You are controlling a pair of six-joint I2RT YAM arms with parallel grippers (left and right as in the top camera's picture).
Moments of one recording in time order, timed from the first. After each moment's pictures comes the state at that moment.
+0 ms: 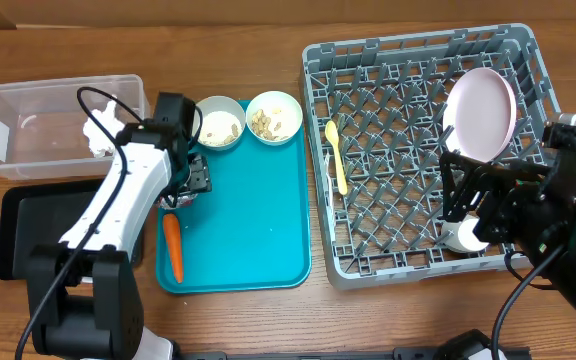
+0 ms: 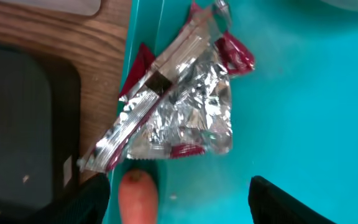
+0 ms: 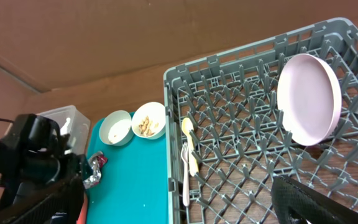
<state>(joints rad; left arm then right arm) -0.11 1.71 1.20 -0.92 -0.17 -0.37 0.41 1.01 1.77 -1.32 0.13 0.49</state>
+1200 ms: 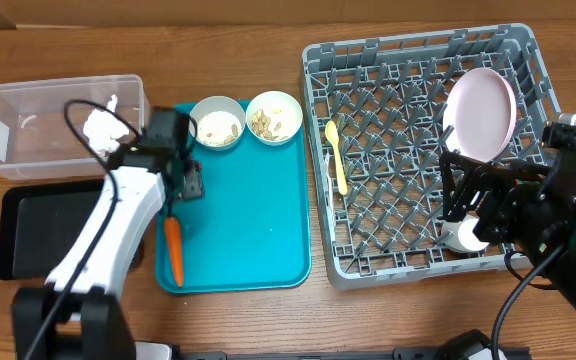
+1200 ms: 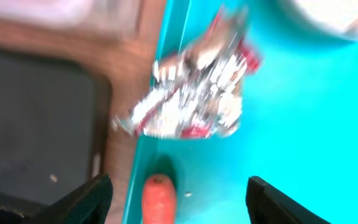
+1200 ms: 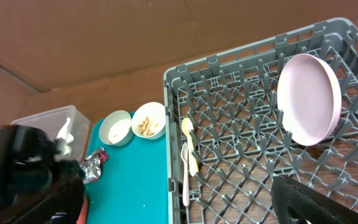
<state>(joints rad) -0.11 1.55 1.12 -0.86 -0.22 -0.35 0.41 1.01 1.77 -1.32 0.13 0.49</state>
